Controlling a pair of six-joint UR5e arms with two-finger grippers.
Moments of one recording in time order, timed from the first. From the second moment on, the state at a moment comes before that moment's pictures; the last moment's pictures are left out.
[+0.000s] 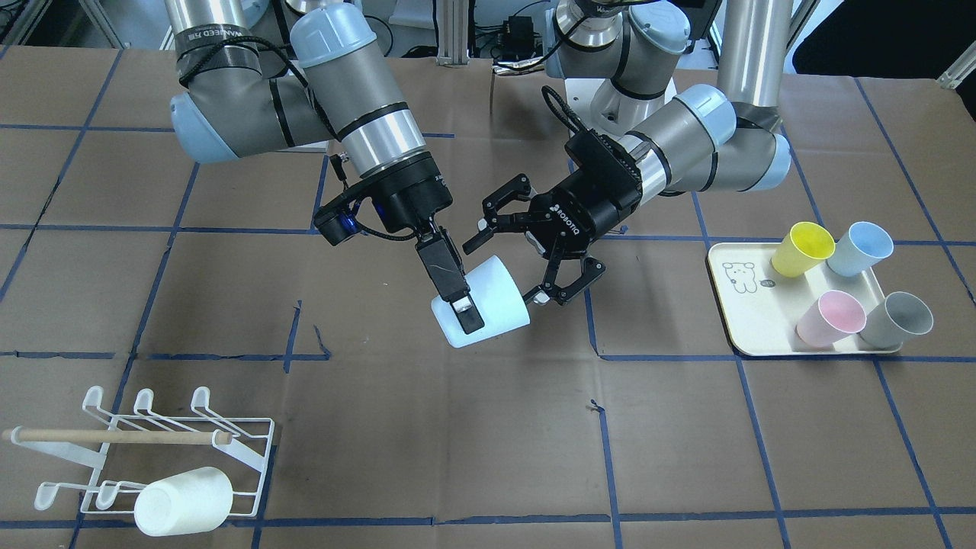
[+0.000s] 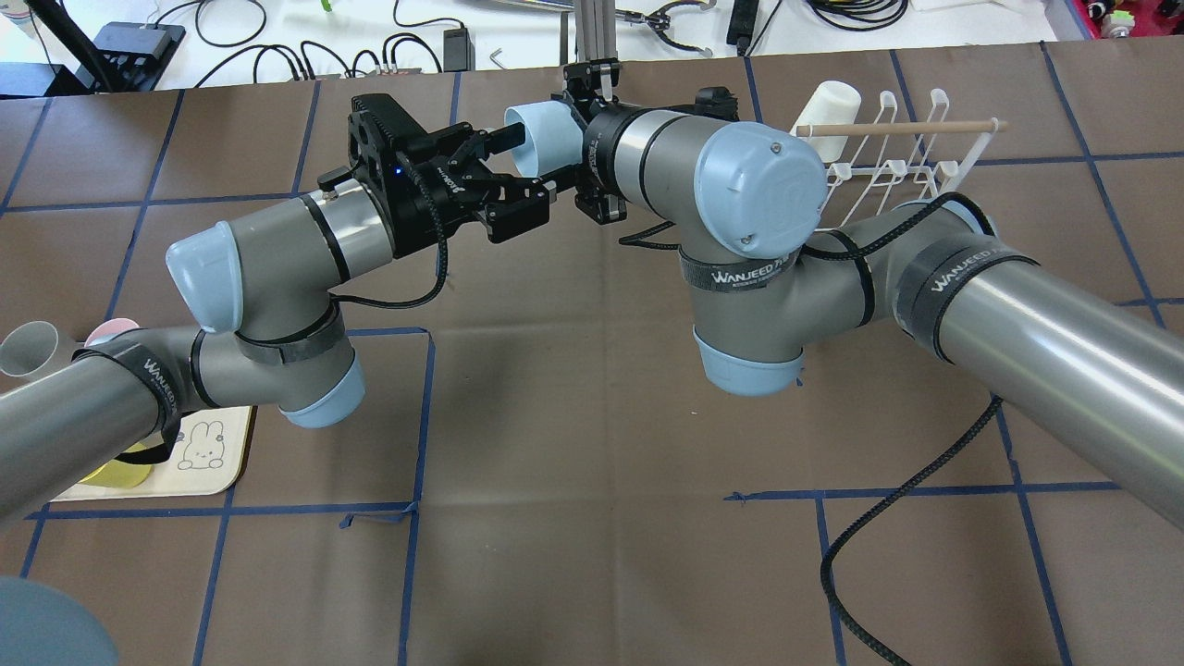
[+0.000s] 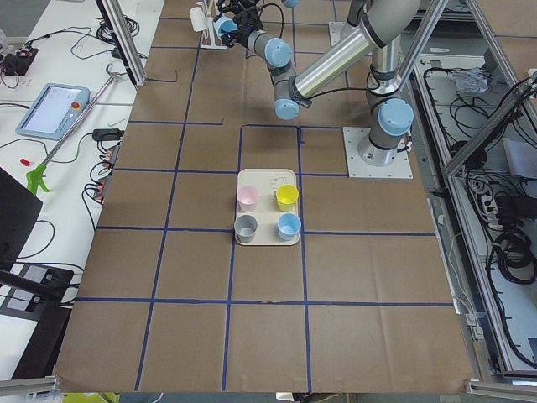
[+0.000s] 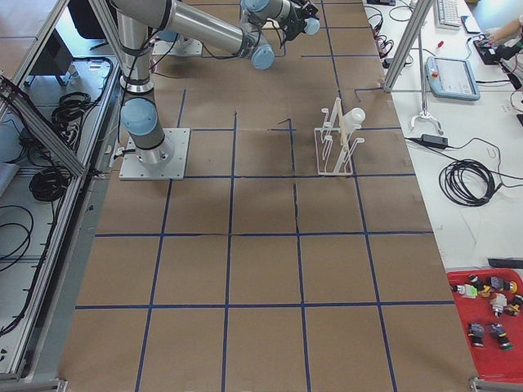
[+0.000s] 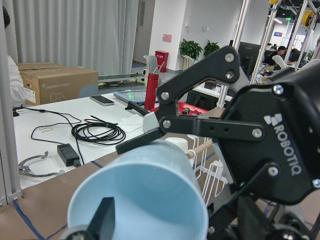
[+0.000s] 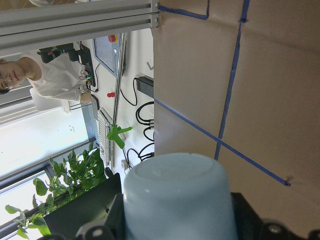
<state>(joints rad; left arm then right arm) -1.52 -1.87 -2.11 0.41 0.61 0.20 1.88 -1.30 1.88 -3.12 -1.35 1.76</state>
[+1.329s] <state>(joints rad) -1.41 -1.79 -1.90 -0.21 1.16 0.18 1.56 -1.30 1.85 -3.18 -1.35 0.89</state>
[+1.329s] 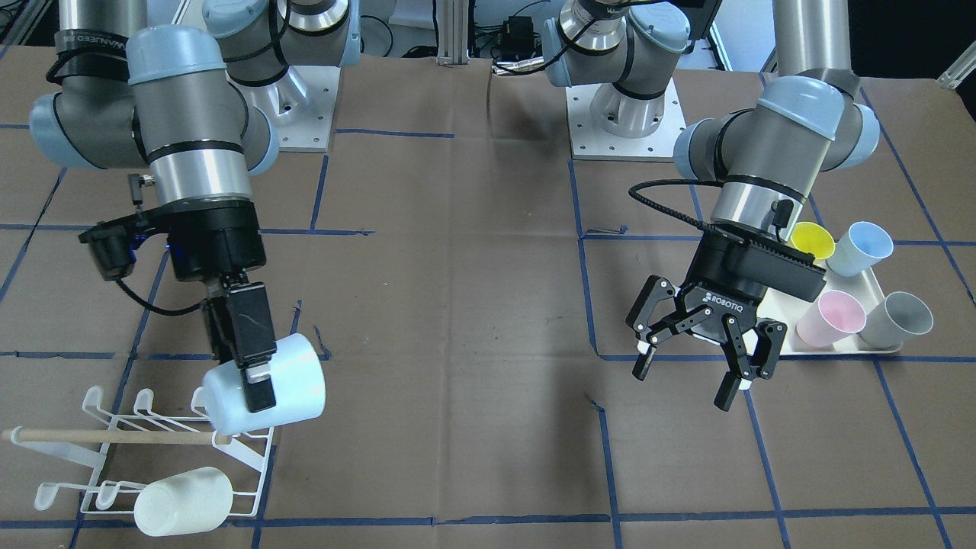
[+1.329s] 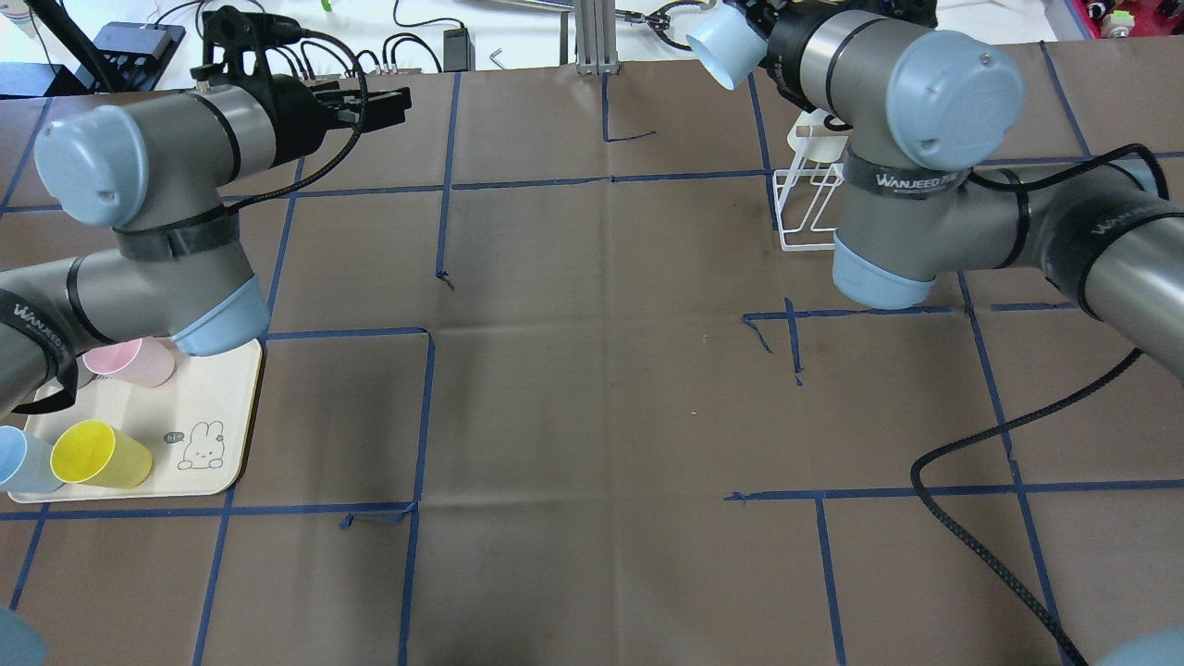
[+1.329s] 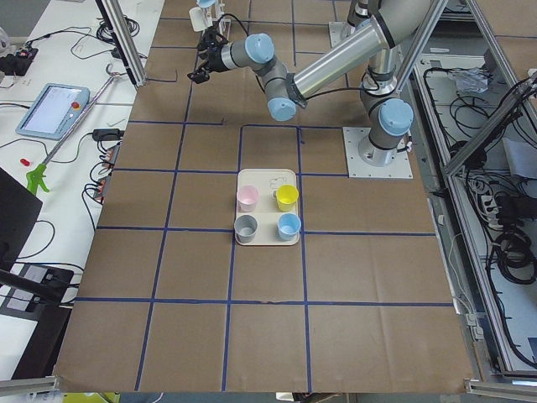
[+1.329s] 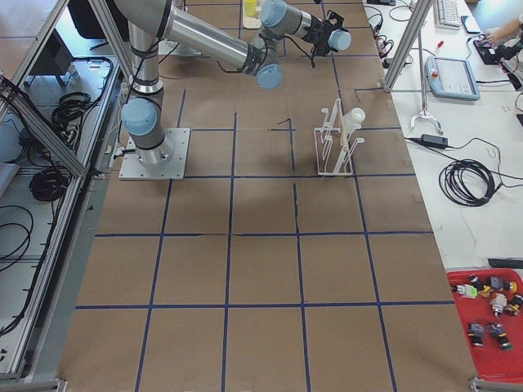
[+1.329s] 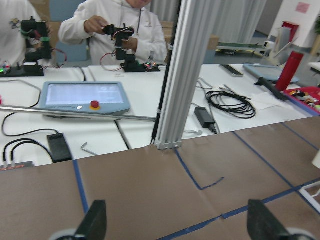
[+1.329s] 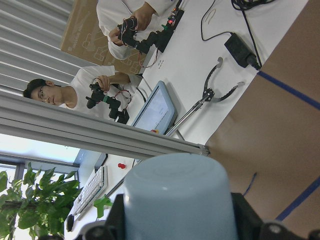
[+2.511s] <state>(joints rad) -1.54 -1.62 -1.51 -1.65 1.52 0.01 1.21 -1.08 1.73 -3.37 -1.31 -0.19</state>
